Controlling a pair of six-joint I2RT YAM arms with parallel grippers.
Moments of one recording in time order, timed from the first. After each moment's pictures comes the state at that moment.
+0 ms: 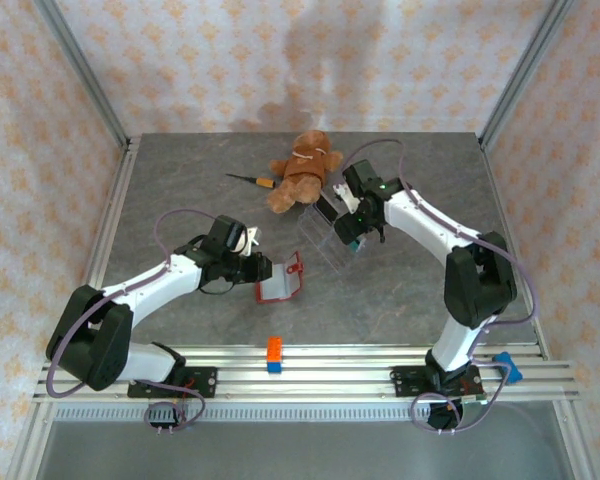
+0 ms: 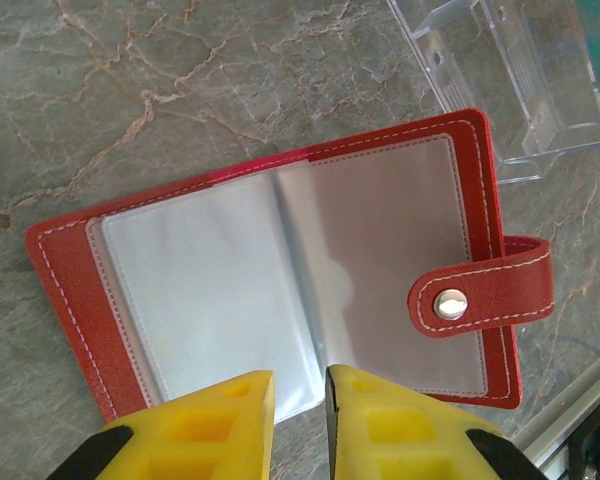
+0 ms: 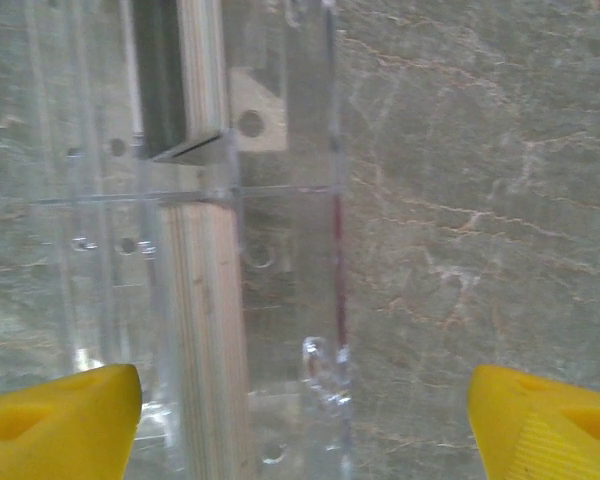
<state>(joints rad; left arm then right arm) -0.42 1.36 0.71 -0.35 0.41 -0.55 0.47 1.74 1.36 -0.82 0.13 -0.15</state>
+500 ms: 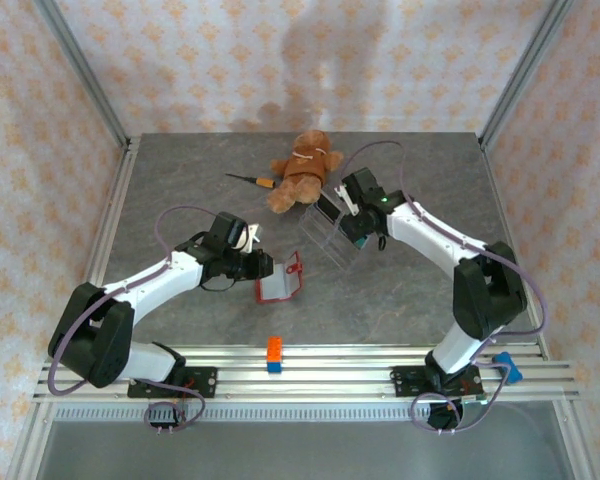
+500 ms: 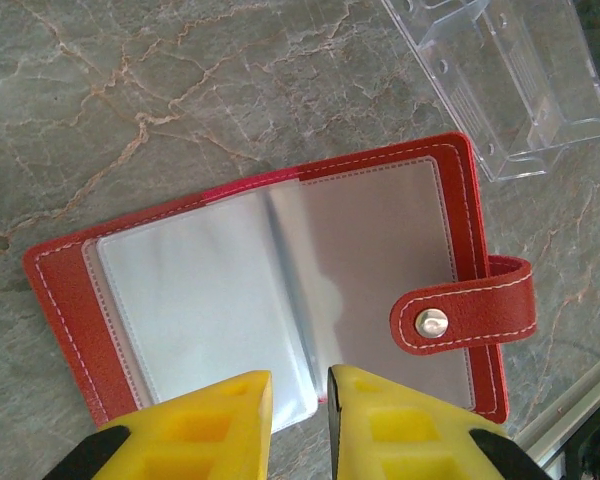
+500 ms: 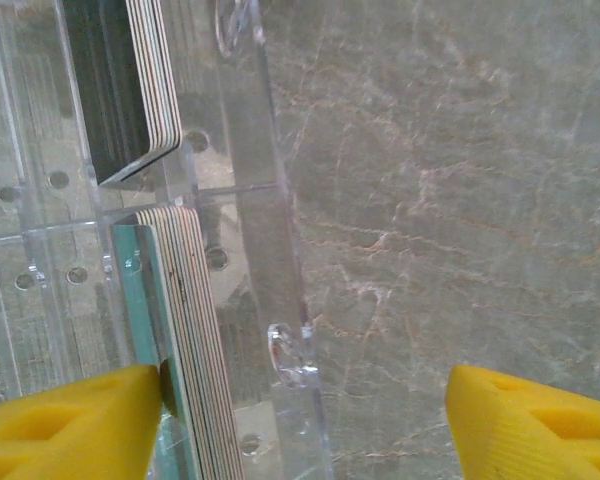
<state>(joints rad) -0.42 1.37 0.74 -0.36 0.40 -0.55 0.50 1.64 1.24 -0.66 0.28 -0.18</state>
